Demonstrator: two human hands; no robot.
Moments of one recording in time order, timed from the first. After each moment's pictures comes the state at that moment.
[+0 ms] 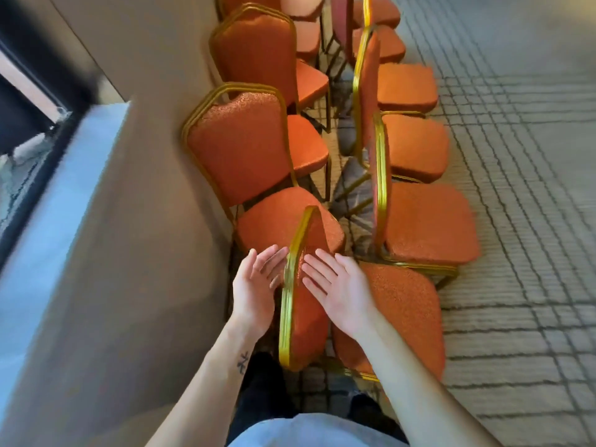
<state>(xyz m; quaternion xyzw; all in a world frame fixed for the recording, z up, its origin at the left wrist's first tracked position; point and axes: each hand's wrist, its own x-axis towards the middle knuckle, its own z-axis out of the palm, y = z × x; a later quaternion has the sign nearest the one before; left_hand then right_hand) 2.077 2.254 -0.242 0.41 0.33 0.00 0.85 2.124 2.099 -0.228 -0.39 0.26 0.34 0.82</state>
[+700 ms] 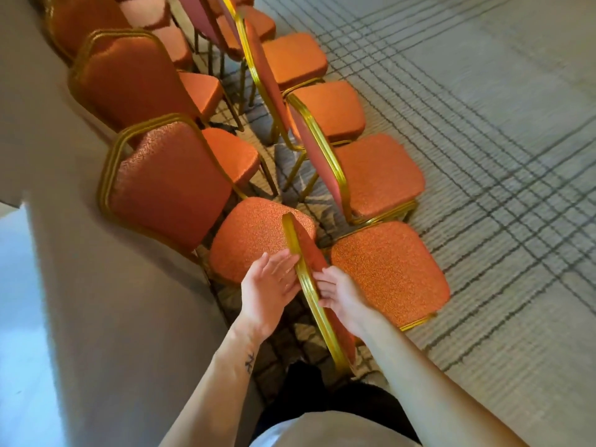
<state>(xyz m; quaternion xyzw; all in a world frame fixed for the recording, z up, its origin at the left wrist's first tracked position) 2.137 2.319 -0.243 0.46 0.21 -0.30 0.81 2.109 2.162 -0.247 -0.56 0.37 0.23 0.70</state>
